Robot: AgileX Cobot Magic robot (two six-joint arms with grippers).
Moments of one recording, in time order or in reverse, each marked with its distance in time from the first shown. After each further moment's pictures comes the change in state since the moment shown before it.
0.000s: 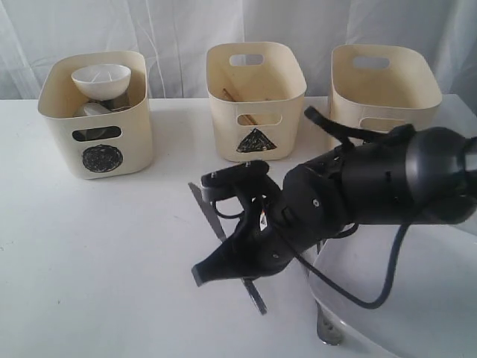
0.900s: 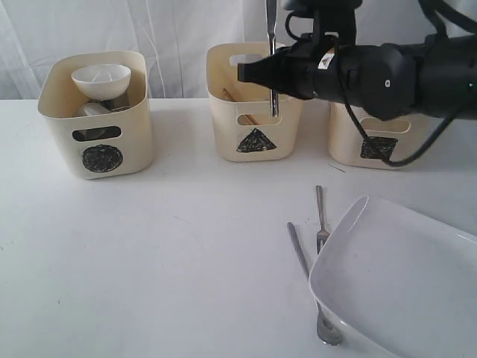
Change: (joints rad) left arm 0.000 0.000 0.000 0.000 0.000 0.000; right arm -0.301 -0.031 -0.220 -0.006 -0.490 -0.050
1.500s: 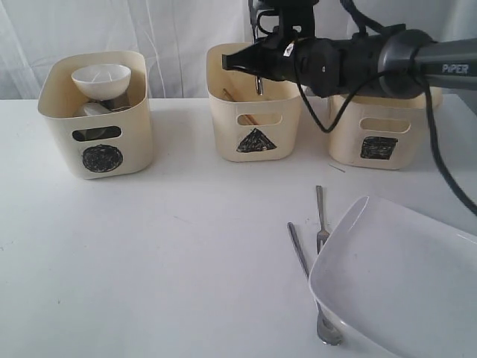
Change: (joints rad) left arm 0.000 0.000 0.000 0.000 0.000 0.000; right arm -0.041 0.358 -0.391 0.000 -0.005 -0.099
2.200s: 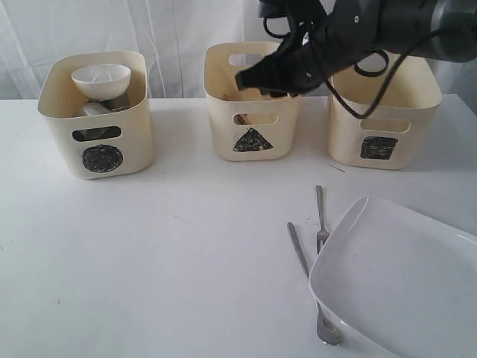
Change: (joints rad) left arm 0.000 0.000 0.000 0.000 0.000 0.000; right arm -0.006 -0.192 0.046 -0.030 0.577 -0.035
